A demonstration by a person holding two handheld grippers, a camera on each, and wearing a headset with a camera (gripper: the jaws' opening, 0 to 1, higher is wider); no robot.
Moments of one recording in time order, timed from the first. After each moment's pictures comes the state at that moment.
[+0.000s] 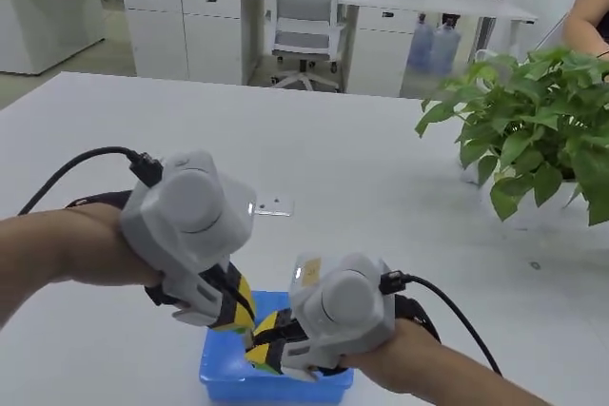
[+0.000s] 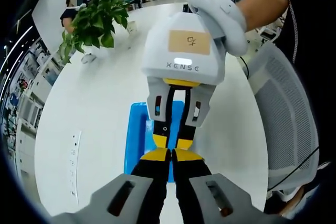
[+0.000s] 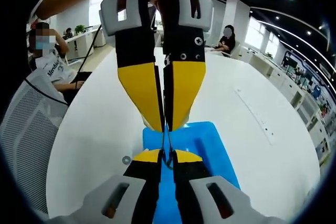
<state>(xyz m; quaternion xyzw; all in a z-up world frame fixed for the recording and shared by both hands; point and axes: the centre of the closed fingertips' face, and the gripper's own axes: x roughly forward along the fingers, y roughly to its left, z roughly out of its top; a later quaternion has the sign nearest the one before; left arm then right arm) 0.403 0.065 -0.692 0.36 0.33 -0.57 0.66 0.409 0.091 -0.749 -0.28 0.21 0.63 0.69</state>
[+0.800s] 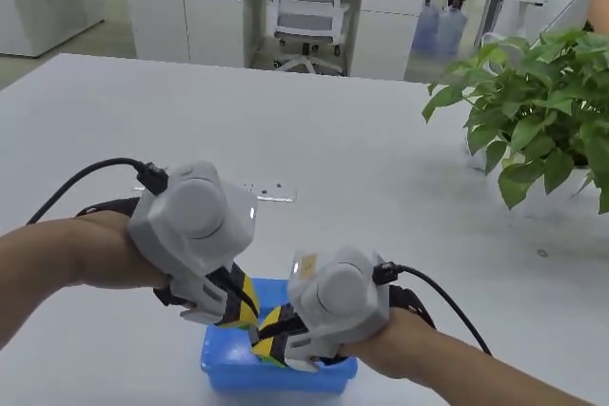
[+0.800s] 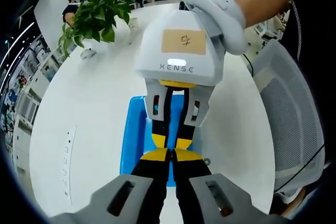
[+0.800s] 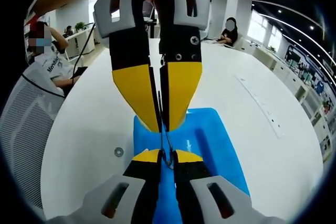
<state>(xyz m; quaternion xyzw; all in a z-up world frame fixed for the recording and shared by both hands) 0.412 0.065 -0.717 0.34 0.33 -0.58 0.67 0.418 0.088 -0.775 -0.28 0.24 0.63 0.68</state>
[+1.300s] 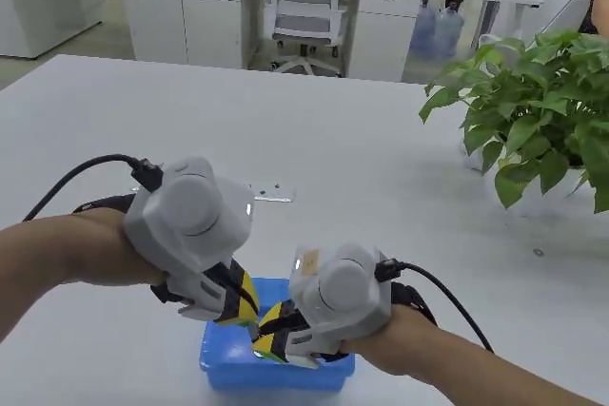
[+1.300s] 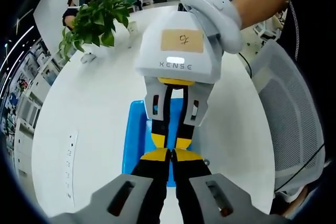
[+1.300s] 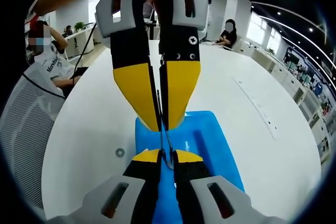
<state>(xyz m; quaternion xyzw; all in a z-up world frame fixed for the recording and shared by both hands) 0.409 0.063 -0.708 0.35 0.31 -0.58 0.67 0.416 0.086 -0.765 -0.29 0.23 0.63 0.68</state>
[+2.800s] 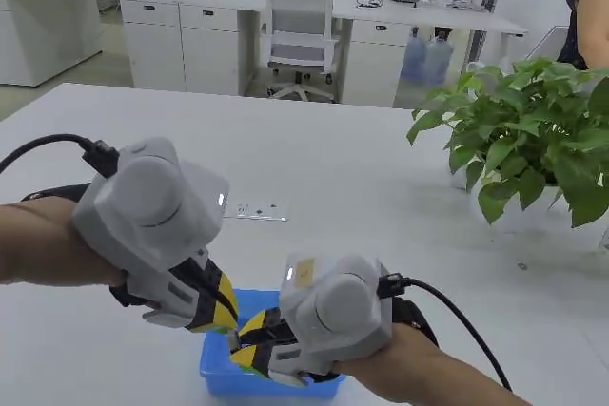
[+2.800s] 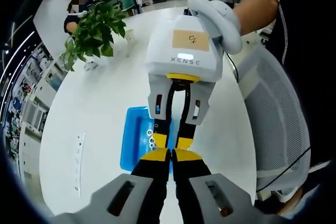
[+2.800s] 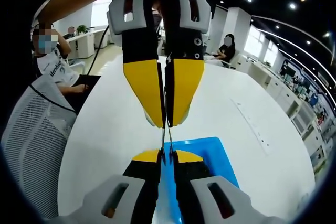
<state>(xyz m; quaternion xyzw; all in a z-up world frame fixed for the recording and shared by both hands) 0.361 0.072 -0.656 0.36 0.31 -0.57 0.67 0.370 0.099 -0.714 -0.28 0.18 0.63 0.70</state>
